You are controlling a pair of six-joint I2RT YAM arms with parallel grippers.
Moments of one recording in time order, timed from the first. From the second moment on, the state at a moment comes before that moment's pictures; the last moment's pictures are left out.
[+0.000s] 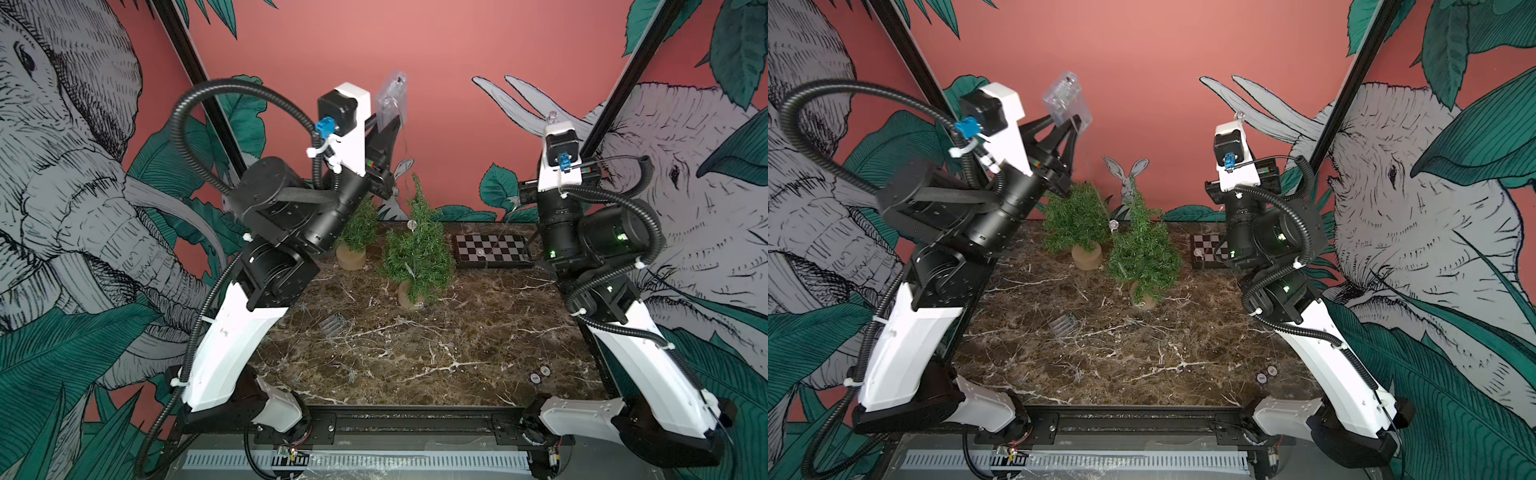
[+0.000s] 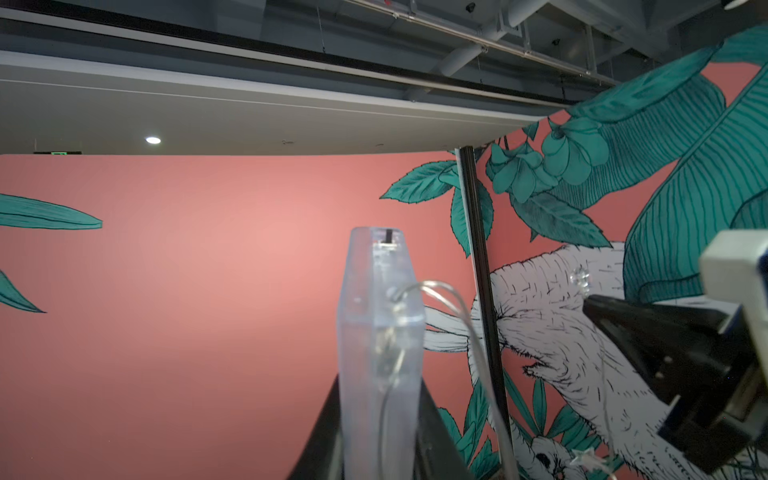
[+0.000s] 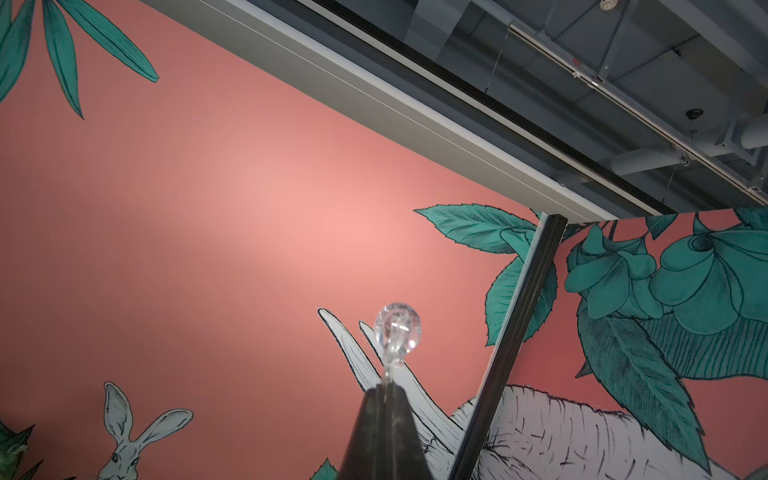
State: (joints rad) left arm -0.93 1.43 2.23 -0.28 -0.27 0.28; right arm 0.71 1.25 1.75 0.09 0.60 -0.81
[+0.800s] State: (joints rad) left arm -0.93 1.20 2.02 -0.08 -0.22 0.30; right arm 0.51 1.17 1.73 0.09 0.28 -0.41
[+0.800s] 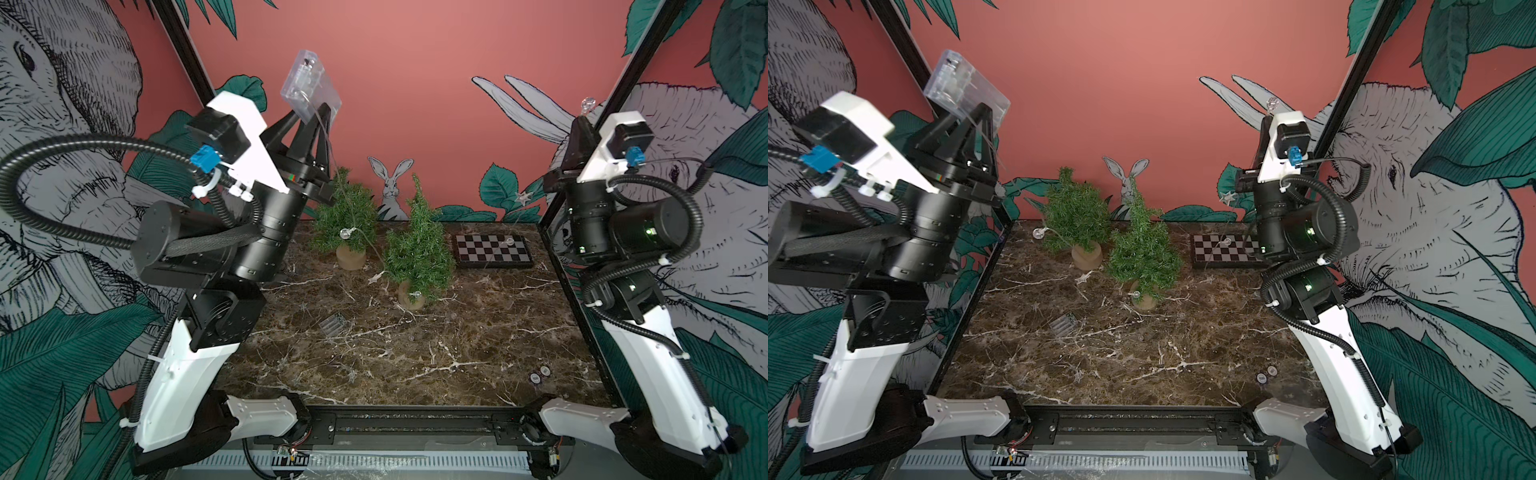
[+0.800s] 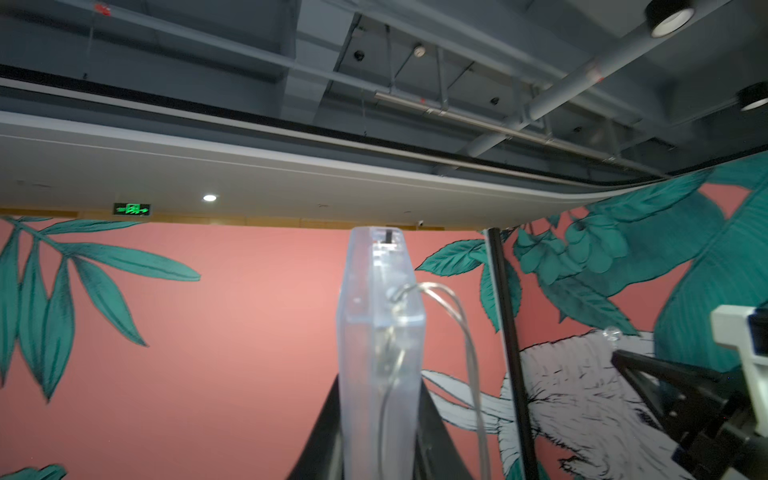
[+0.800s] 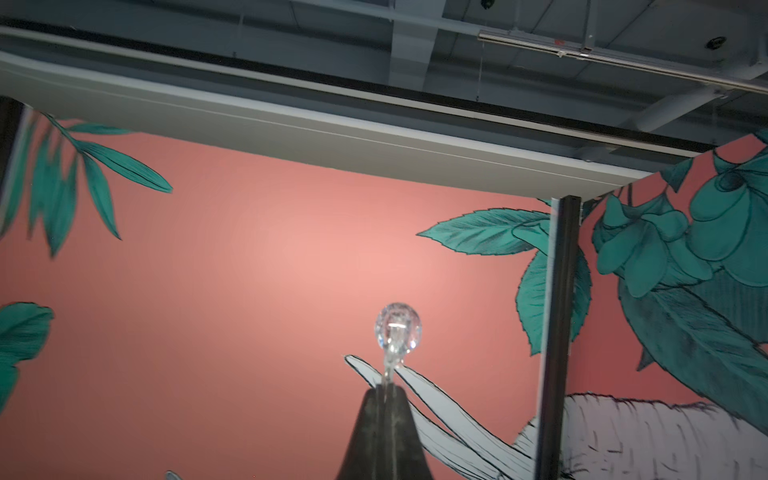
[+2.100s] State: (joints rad) left arm -0.64 1.73 2.62 -0.12 -0.30 0.22; right arm 0.51 1.52 2.26 0.23 0.06 -0.10
